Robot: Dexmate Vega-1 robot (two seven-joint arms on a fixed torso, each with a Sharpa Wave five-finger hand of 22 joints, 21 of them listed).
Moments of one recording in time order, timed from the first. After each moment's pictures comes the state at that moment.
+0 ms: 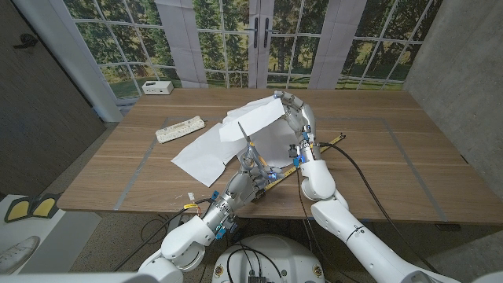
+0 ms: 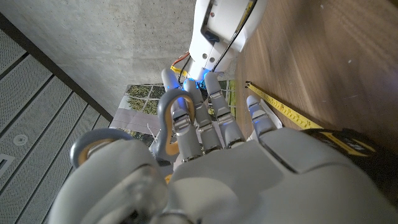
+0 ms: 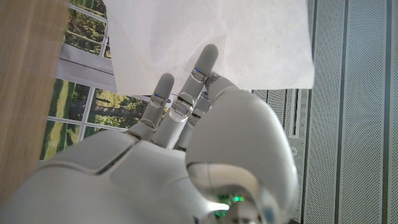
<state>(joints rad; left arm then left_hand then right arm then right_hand) 1.42 0.71 0.54 -1.97 -0.73 -0.42 -0.16 0.47 -0.01 -0.31 0.14 0.42 1.00 0.04 0.21 0.34 0.55 -0.10 1.10 0.87 0.55 -0.05 0.51 0.59 0.16 0.21 0.20 0.20 -1.01 -0.23 -0.50 -1.48 0.20 0.71 -0.27 1.28 0.18 0.29 -0.08 0.21 0.89 -0.16 0.21 0.38 0.83 -0.15 0.36 0.65 1.18 -0.24 0.25 0.51 0.16 -0.04 1.39 0.18</state>
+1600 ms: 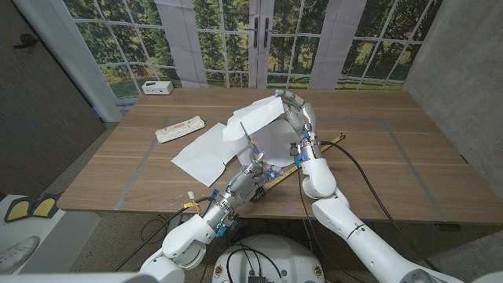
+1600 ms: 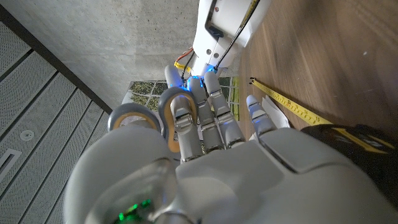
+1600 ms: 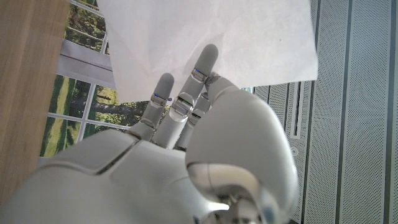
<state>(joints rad) 1.41 0.69 0.54 -1.96 -0.73 -0.43 -0.16 0.72 0.17 0.31 0.23 0.31 1.01 0.05 0.23 0.38 0.55 -0.08 1.15 0.89 0.58 -0.05 0.49 0.58 0.17 0.21 0.22 0.20 -0.99 -0.23 -0.50 -1.47 0.20 0.70 -0.28 1.28 0.18 0.30 -0.08 0.21 0.89 -0.16 0.21 0.38 0.83 -0.15 0.35 0.65 1.18 -0.24 0.25 0.52 0.16 -0.04 1.39 0.18</state>
